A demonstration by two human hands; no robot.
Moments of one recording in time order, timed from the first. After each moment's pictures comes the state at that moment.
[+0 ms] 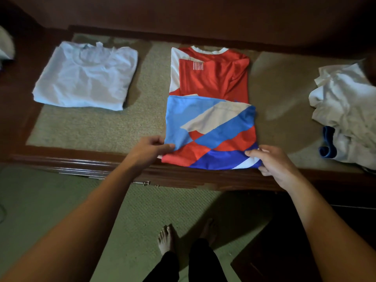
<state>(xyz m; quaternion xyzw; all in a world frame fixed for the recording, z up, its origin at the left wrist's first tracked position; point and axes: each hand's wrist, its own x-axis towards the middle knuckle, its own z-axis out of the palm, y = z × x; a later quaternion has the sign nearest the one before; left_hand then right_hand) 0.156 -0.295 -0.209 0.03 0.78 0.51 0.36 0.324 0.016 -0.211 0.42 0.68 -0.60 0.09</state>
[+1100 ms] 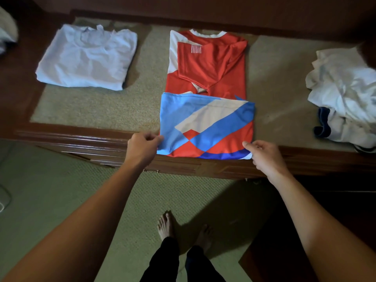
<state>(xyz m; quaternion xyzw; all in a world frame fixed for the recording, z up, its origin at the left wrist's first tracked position) 0.217 -0.308 -0.215 -0.05 0.88 0.42 0.20 0.372 -0.010 -0.231 0.43 0.73 -0.53 0.03</state>
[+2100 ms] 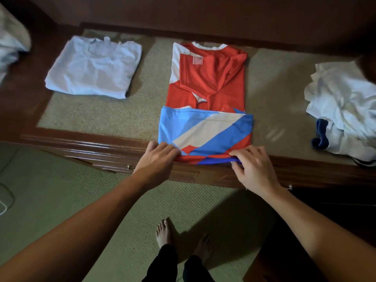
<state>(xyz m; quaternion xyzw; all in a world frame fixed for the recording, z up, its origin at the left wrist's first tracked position) 0.236 -0.306 -0.238 0.49 0.86 0.12 -0.06 0.379 -0.014 -0.234 -0.03 0.98 -0.13 -0.16</state>
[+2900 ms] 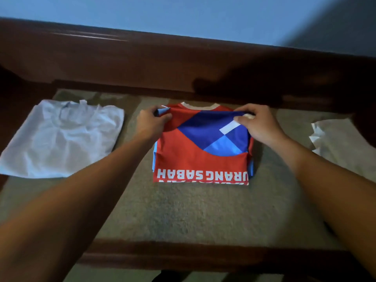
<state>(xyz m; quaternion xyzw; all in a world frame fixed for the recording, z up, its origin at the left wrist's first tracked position) -0.082 -0.140 -0.205 0.03 0.81 0.56 0.14 0.067 0.137 -0.159 0.23 0.87 -0.43 -0.08</state>
